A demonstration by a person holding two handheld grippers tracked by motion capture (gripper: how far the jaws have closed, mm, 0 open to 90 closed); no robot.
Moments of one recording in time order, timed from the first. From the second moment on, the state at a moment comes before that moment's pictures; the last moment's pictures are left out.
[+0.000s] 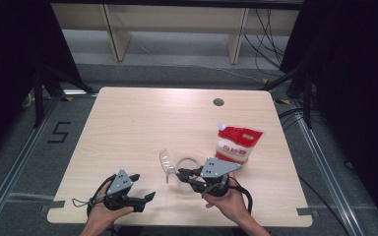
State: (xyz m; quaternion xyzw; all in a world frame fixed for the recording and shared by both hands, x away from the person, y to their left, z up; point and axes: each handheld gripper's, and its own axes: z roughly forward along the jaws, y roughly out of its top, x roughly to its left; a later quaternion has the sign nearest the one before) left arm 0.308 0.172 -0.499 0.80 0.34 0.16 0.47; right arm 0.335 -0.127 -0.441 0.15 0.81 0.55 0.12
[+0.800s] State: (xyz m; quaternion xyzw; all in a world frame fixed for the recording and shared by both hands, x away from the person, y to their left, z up) left arm 0.309 0.175 -0.499 0.79 0.35 0.16 0.47; right arm 0.338 -0.191 -0.442 0.19 0.80 0.56 0.14
